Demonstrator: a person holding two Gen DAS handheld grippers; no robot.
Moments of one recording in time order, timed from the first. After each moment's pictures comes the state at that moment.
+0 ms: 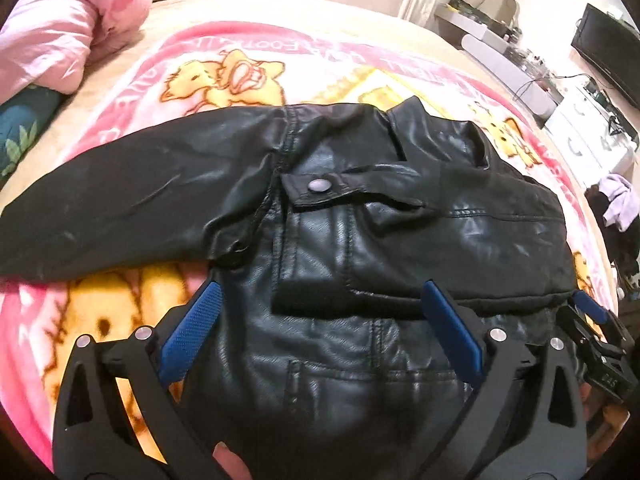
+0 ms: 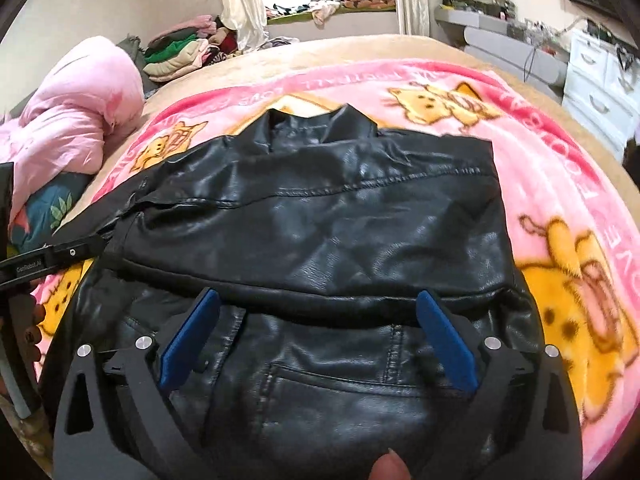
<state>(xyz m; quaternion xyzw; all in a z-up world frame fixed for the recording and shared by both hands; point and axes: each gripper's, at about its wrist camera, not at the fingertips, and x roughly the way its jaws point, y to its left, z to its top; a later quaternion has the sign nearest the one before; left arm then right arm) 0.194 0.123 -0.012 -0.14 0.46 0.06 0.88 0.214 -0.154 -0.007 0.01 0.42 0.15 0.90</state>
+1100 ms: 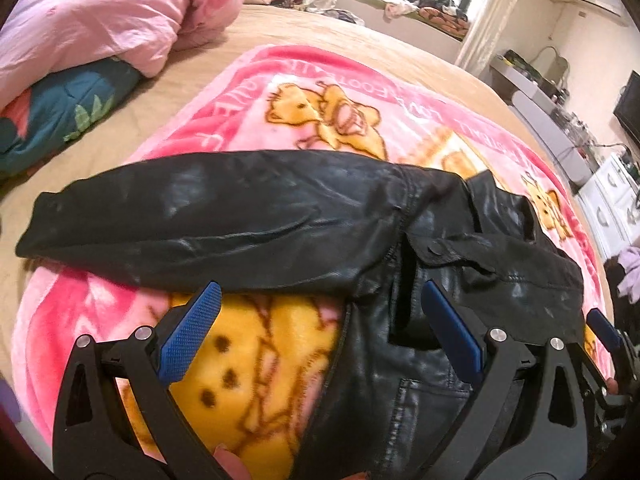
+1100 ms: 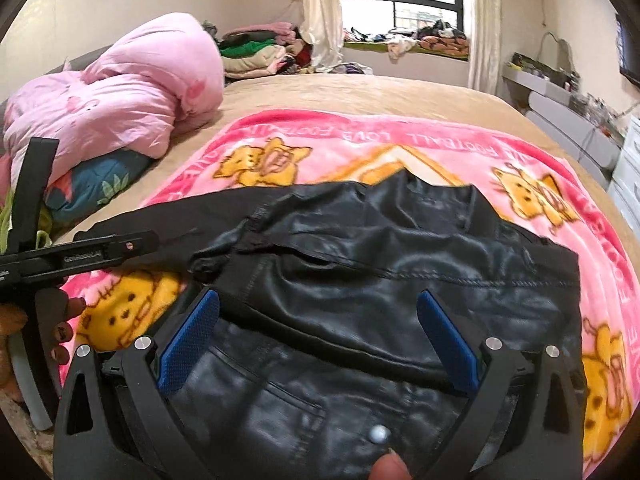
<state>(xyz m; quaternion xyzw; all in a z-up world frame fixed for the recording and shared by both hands) 0.157 0.211 0.016 -0.20 0.41 0.16 0.88 0.206 -0.010 0.044 -0.06 0.36 0.24 0.90</state>
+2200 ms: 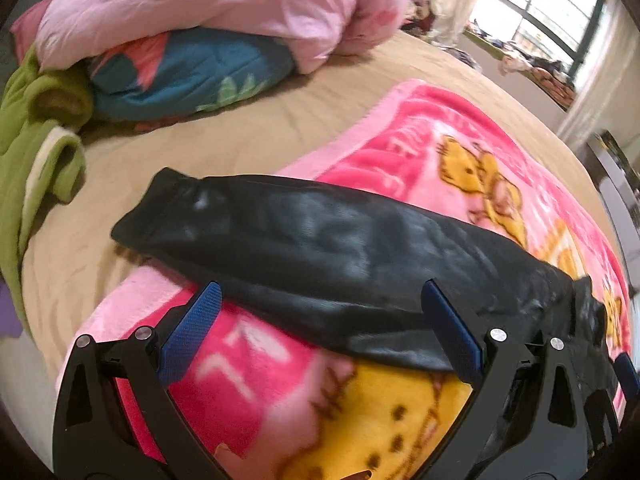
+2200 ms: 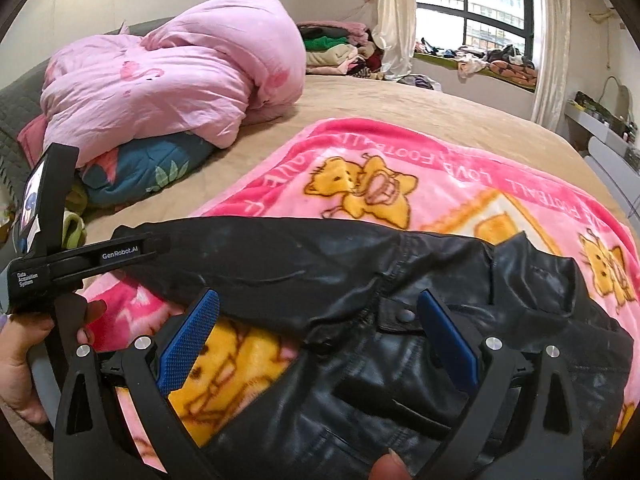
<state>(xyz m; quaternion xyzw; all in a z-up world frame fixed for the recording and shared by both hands) 0.106 0.340 0.005 -0.28 0.37 0.34 0.82 0.218 0.131 0.050 -0.10 0.35 0.34 0.87</state>
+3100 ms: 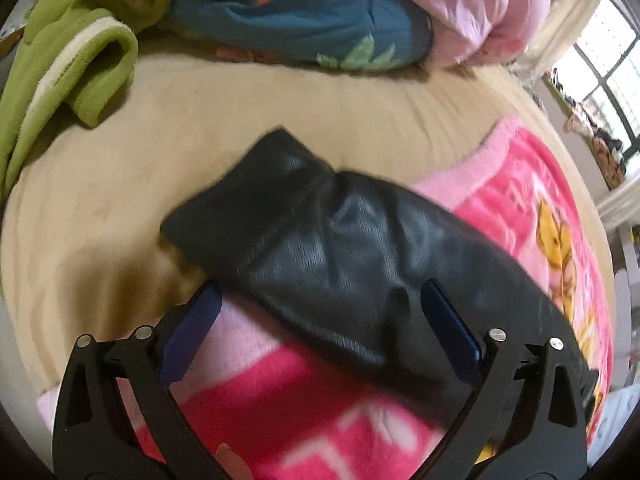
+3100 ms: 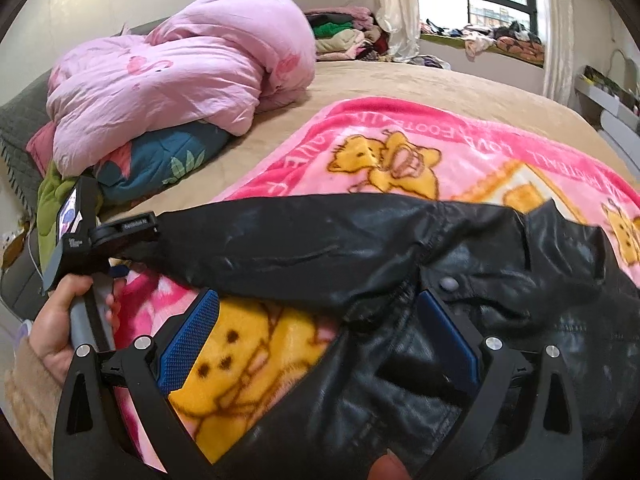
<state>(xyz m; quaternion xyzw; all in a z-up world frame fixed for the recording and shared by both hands) 0.067 0.437 -0.055 -0.40 0.35 0.41 0.74 0.205 0.125 0.029 -0.06 0.38 0.34 0.86</state>
